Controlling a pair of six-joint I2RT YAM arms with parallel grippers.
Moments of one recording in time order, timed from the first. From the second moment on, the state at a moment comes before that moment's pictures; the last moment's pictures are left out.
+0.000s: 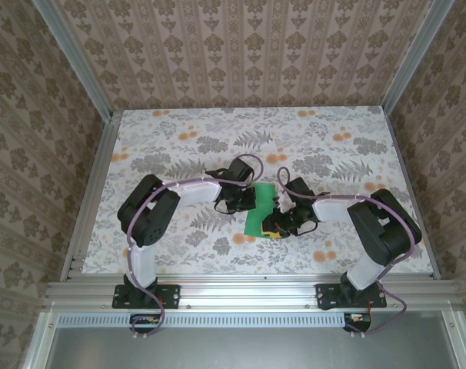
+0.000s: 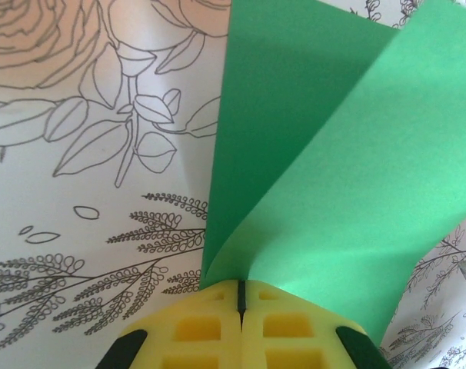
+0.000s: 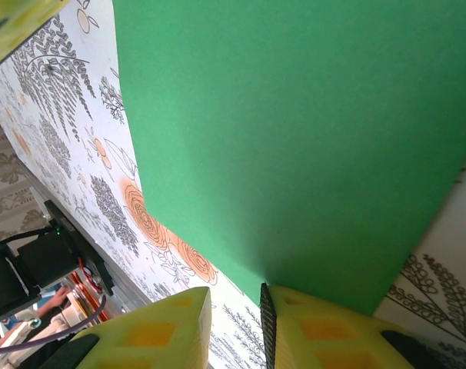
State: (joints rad) left arm -0.80 1.95 1.20 -0.38 0.27 -0.81; right arm 0.45 1.65 0.67 -0.22 -0.73 0.67
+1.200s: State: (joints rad) left arm -0.80 1.95 1.21 -0.40 0.26 -0.80; right arm 0.39 1.62 0.80 -0.21 -0.64 0.64
